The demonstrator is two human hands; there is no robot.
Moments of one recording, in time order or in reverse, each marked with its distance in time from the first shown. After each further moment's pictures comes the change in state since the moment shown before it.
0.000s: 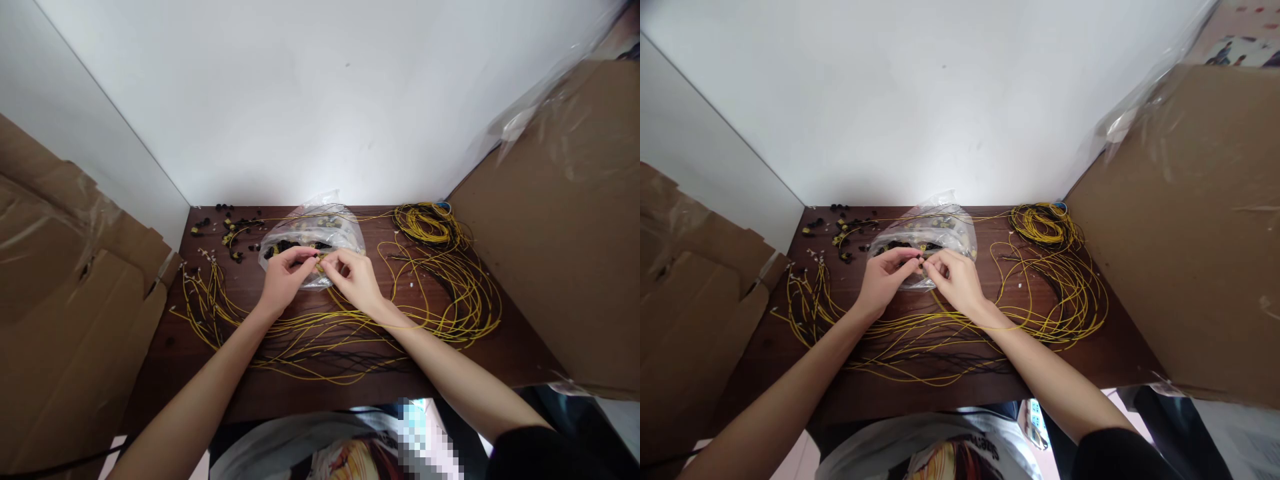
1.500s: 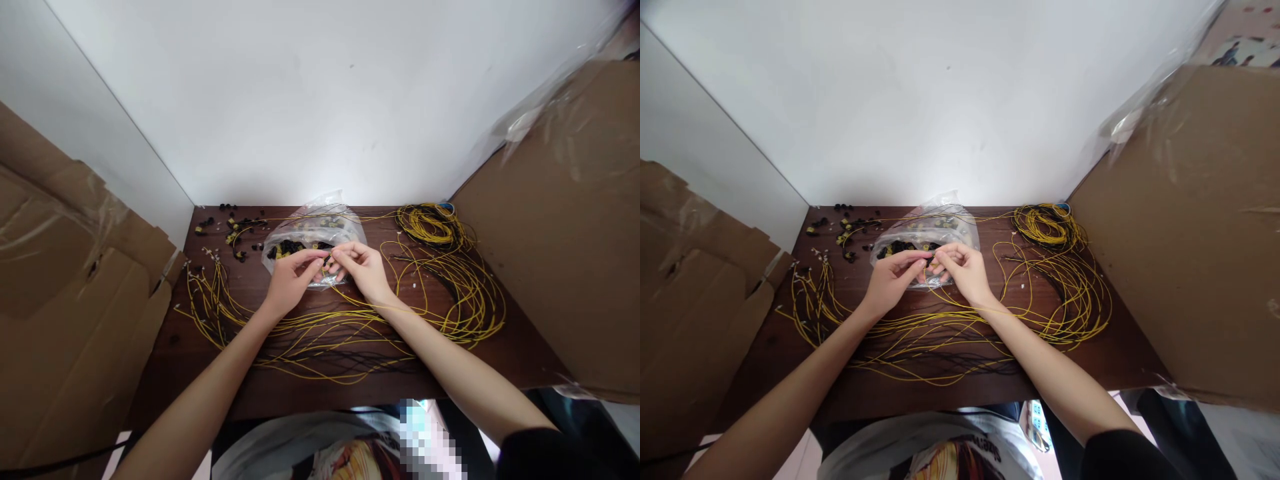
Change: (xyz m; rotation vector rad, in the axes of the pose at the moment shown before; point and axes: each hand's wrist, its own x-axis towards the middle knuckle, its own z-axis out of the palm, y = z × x) left_hand -0.001 0.001 -0.004 0.156 -0.132 0.099; right_hand 0.009 0.003 0.001 0.772 0.063 0.392
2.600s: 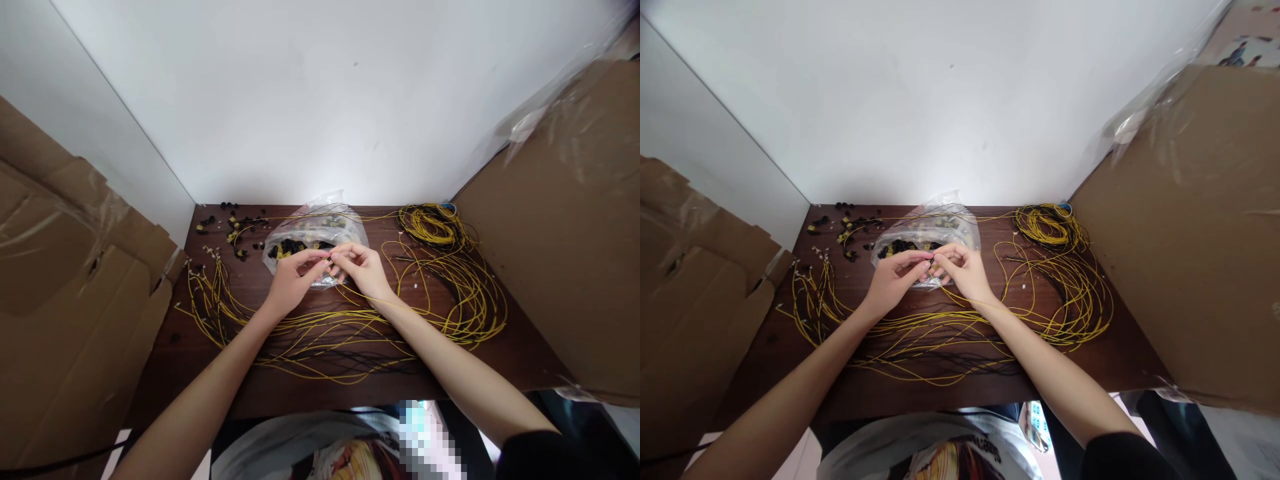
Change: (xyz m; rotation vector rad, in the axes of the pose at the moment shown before) left_hand 0.000 -0.002 0.002 -0.040 -0.028 -0.037; right_hand 0.001 0.001 -0.002 -0.063 -0.047 0.036
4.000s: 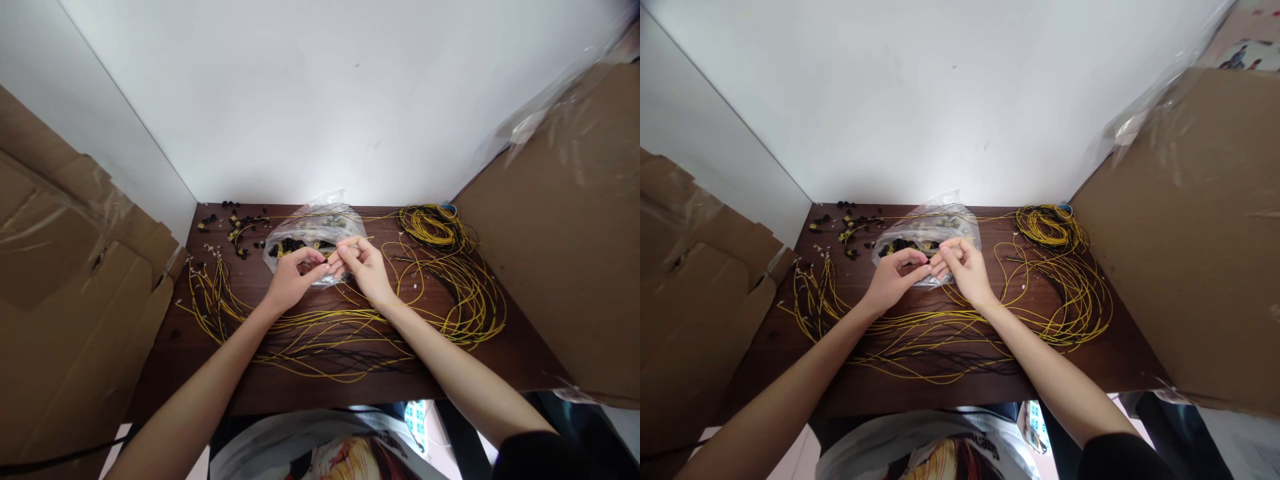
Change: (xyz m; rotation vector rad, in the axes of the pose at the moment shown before) left_hand 0.002 0.000 -0.002 0.108 0.026 -0.006; right_hand -0.002 -0.003 0.002 0.073 -0.018 -0.066
